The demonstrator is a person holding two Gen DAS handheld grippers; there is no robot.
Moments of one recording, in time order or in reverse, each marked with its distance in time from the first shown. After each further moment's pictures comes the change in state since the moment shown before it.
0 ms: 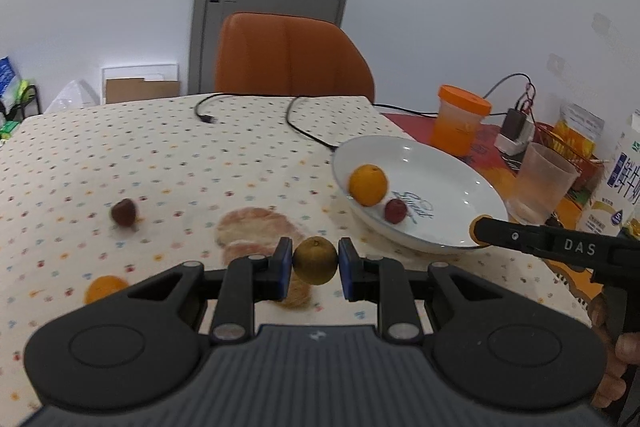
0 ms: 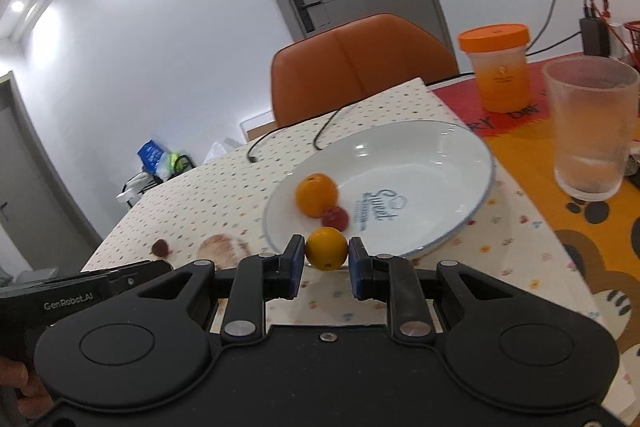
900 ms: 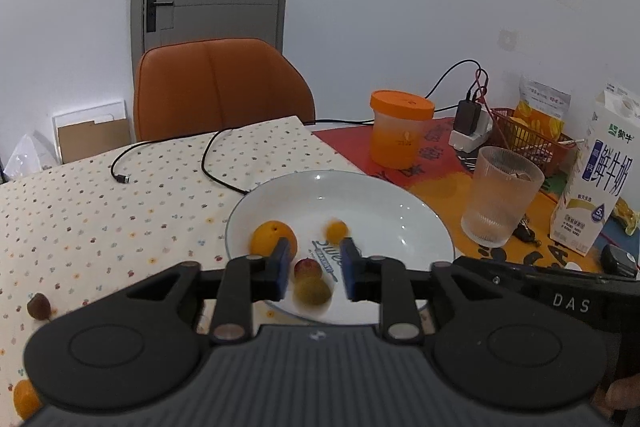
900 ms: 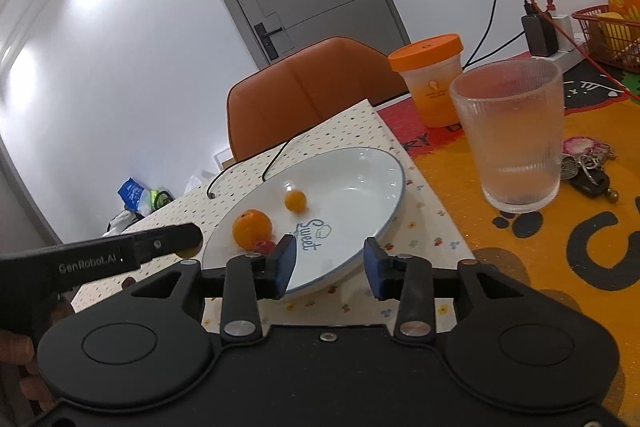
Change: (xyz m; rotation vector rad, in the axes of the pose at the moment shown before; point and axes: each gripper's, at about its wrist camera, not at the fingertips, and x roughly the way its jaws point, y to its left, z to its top) left arm 0.041 -0.074 0.038 0.162 -0.020 -0.078; right arm -0.016 -0.054 0.007 0.093 -0.071 -0.044
